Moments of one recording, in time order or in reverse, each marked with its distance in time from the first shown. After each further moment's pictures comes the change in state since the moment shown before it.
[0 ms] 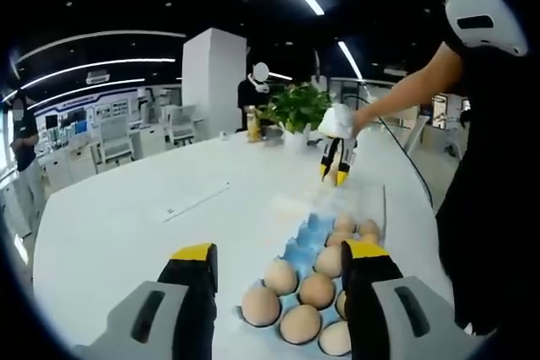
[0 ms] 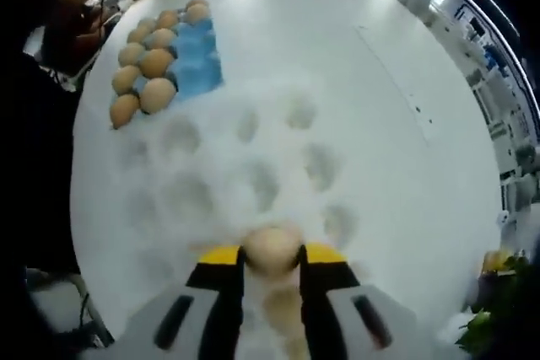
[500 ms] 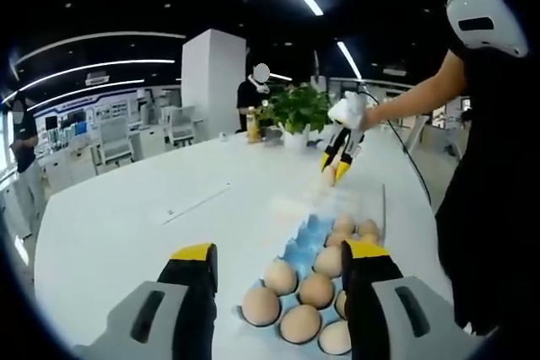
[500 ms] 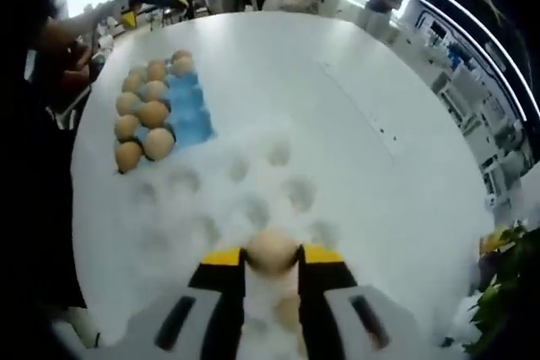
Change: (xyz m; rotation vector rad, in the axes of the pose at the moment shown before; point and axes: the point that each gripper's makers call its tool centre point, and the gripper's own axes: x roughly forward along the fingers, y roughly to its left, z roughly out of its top) left arm -0.004 0.001 0.001 0.008 0.006 0.005; right arm -0.028 -0.001 0.026 0.091 -0.160 -0.063
